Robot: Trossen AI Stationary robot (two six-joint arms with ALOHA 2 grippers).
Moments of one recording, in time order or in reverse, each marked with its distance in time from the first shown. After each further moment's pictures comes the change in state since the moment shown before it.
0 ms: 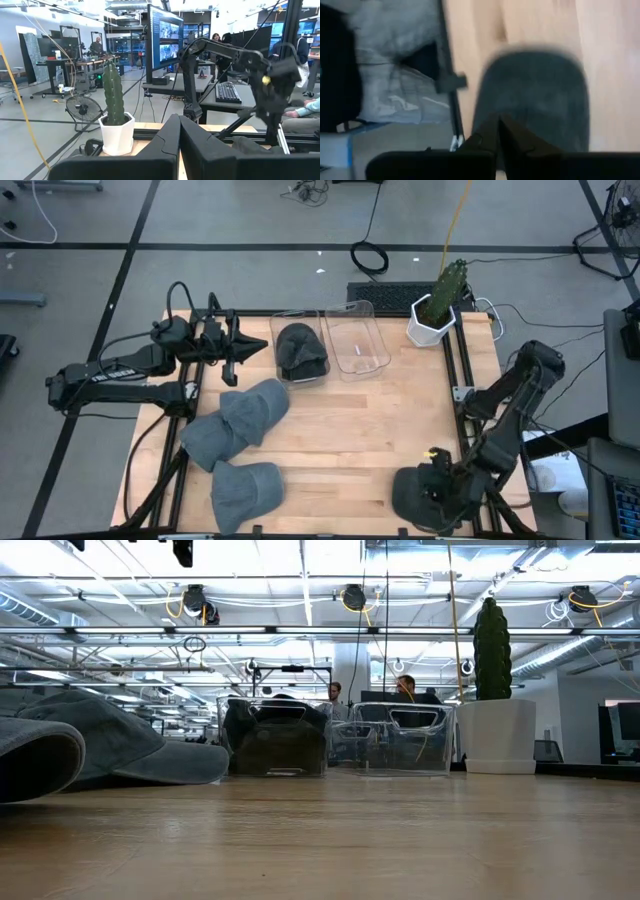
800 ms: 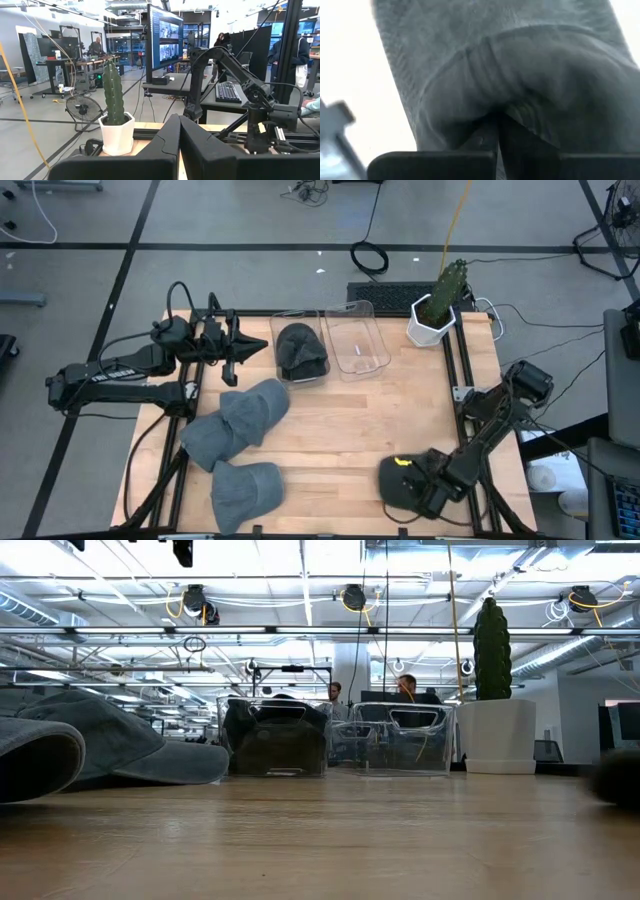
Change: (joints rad) left arm 0.000 0.000 0.000 0.000 0.000 0.000; right arm -0.065 0.235 -0.199 0.111 -0.025 0.179
